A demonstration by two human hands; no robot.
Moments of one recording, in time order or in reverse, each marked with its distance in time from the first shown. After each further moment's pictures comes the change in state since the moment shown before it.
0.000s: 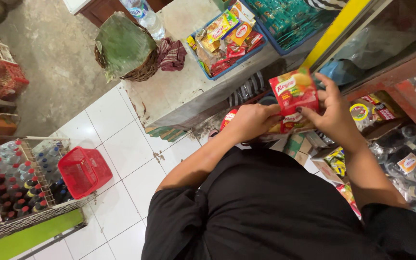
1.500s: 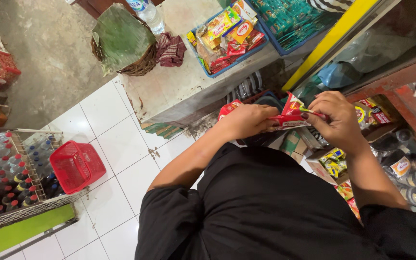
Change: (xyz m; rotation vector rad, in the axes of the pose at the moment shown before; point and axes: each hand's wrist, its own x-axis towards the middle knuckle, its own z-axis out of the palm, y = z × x) left_hand 0.001 0.001 -0.028 -0.117 -0.226 0.072; right_hand -0.006 -0.006 -0.016 -0.323 0.017 -0.537
